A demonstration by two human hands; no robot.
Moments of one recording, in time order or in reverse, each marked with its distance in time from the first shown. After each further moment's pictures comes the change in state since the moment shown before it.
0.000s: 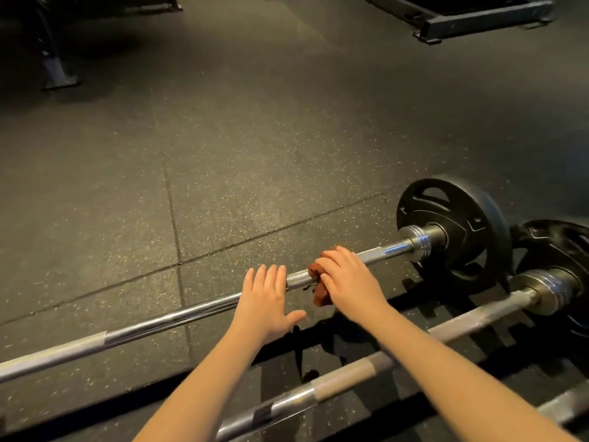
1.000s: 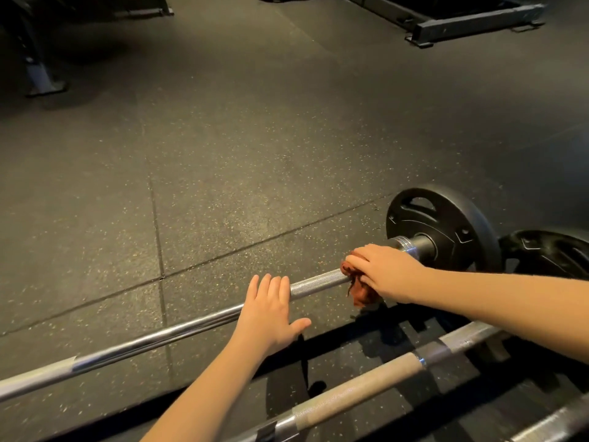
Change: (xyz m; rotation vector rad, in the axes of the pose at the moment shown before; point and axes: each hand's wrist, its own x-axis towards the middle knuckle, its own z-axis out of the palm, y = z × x) left_hand 0.024 0.027 -0.013 0.001 -0.020 0.047; right_hand 0.031 0.096 -0.073 -0.493 -0.397 -0.274
